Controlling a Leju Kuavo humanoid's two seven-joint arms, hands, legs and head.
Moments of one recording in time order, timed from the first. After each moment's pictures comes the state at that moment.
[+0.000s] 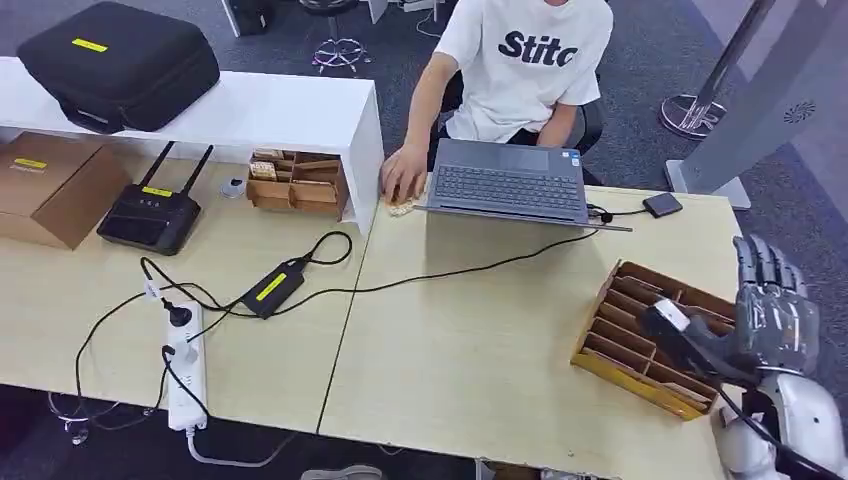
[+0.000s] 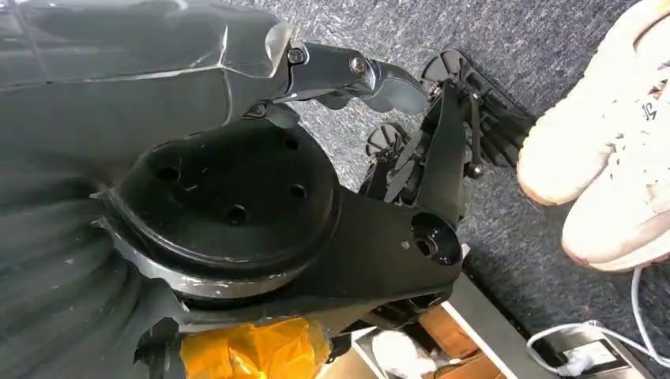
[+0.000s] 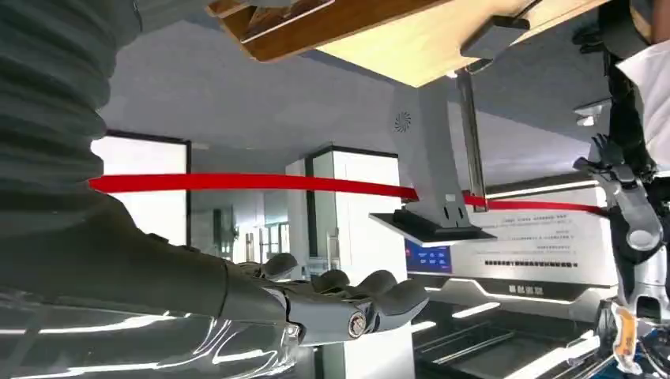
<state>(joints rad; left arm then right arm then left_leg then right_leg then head) -0.04 -0.05 -0.71 -0.13 1.57 0.21 0.03 -0.10 -0.18 -0.28 -1.62 1.23 -0.07 -0.10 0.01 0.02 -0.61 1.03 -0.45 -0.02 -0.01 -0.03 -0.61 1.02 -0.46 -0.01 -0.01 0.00</state>
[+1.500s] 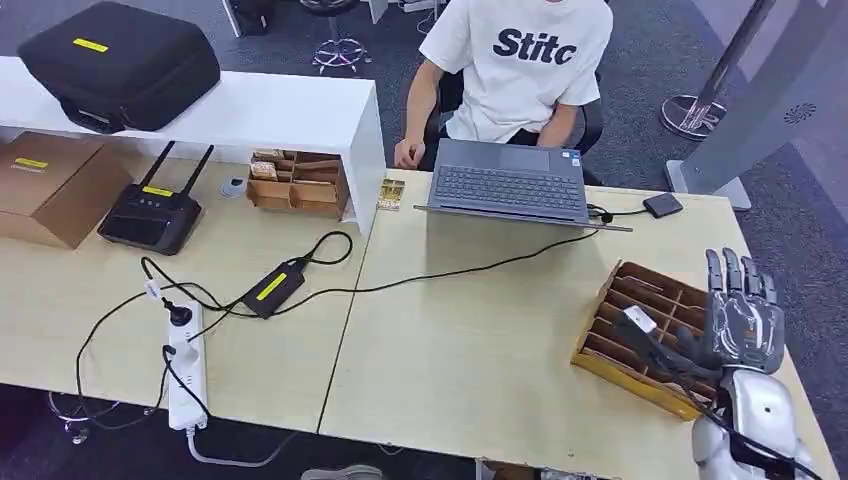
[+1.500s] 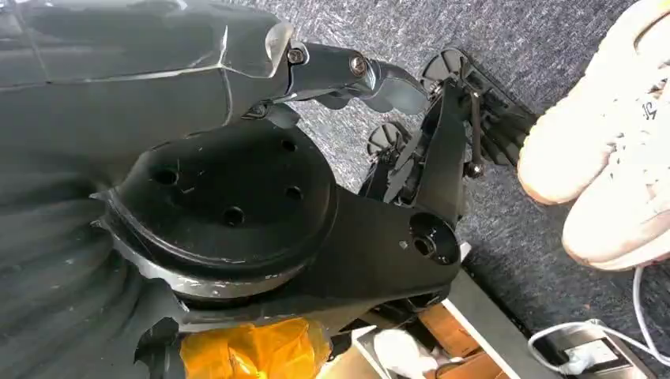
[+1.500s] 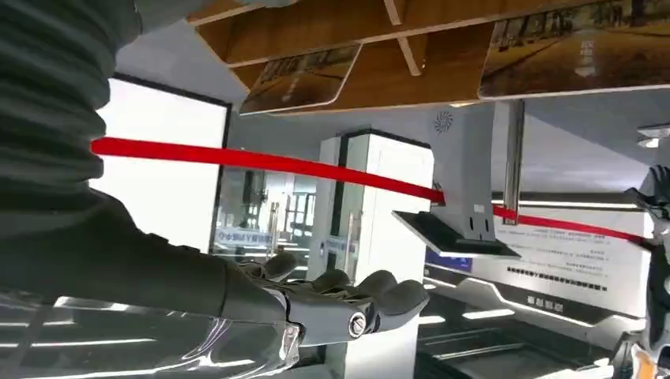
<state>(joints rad) -0.04 -0.04 -0.71 -0.13 1.57 0.20 0.05 -0.15 -0.12 -0.28 -1.46 1.47 -0.14 -0.03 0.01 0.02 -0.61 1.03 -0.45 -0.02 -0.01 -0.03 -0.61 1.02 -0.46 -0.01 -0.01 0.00</state>
